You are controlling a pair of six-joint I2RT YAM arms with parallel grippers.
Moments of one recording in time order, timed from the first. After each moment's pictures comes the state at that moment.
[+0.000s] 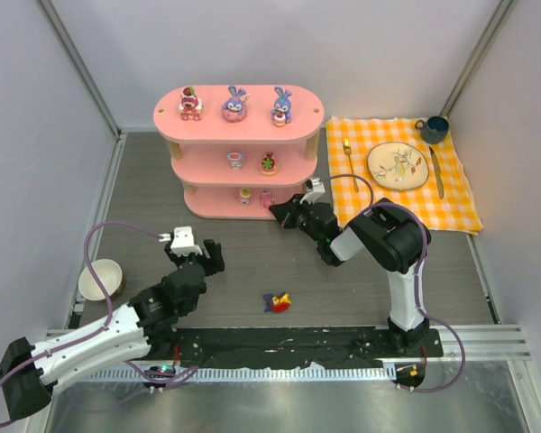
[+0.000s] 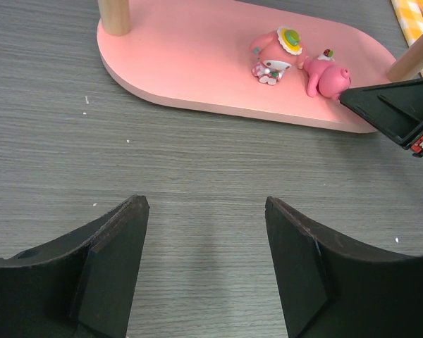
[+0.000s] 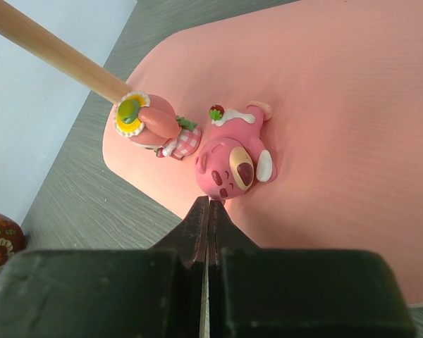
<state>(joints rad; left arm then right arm) -0.96 0.58 0.26 -0.03 -0.87 -0.50 0.64 2.03 0.72 1.20 -0.05 0.68</state>
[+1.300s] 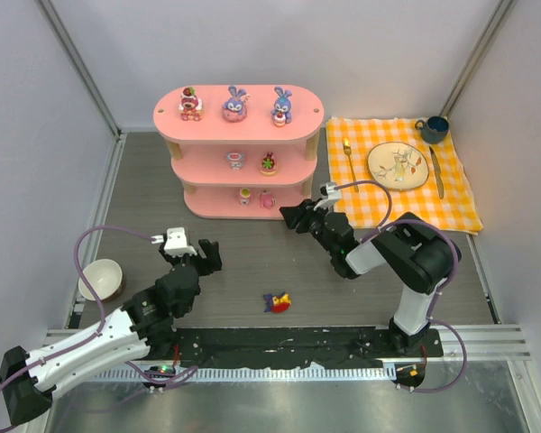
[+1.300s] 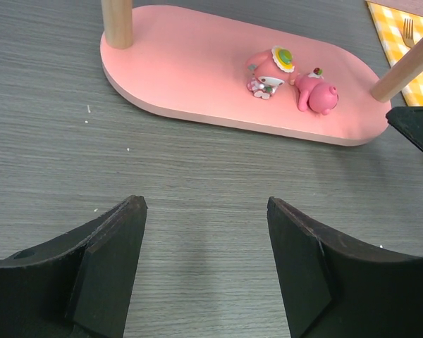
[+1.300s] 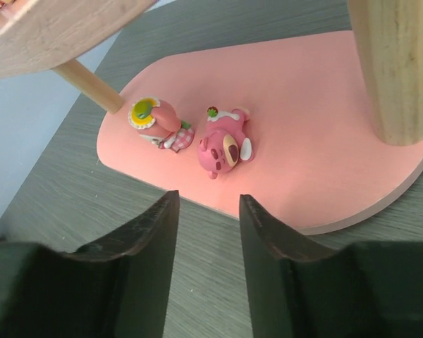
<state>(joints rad) -0.95 0.51 0.26 -0.06 -0.87 -0.49 0.65 1.79 0.52 1.19 0.07 0.57</state>
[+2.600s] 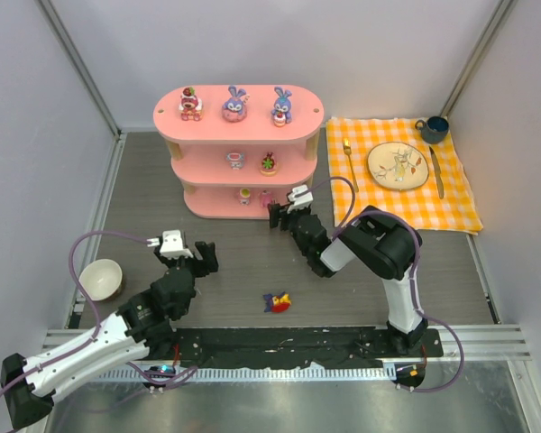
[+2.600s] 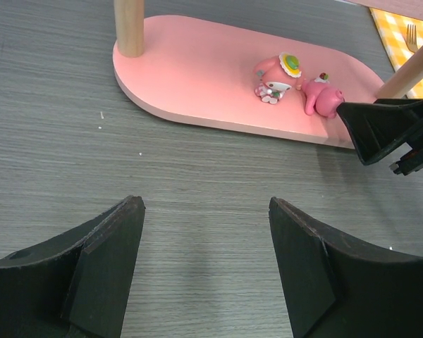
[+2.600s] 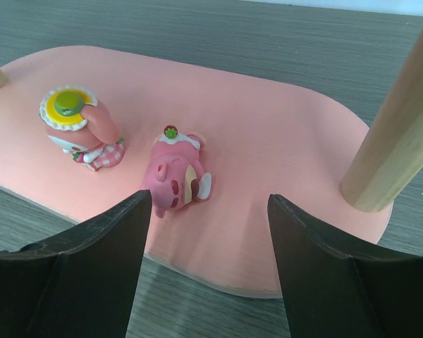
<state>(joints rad) -0.95 0.42 0.24 -0.10 -0.88 -0.45 0.78 2.03 0.71 1.30 0.40 0.10</state>
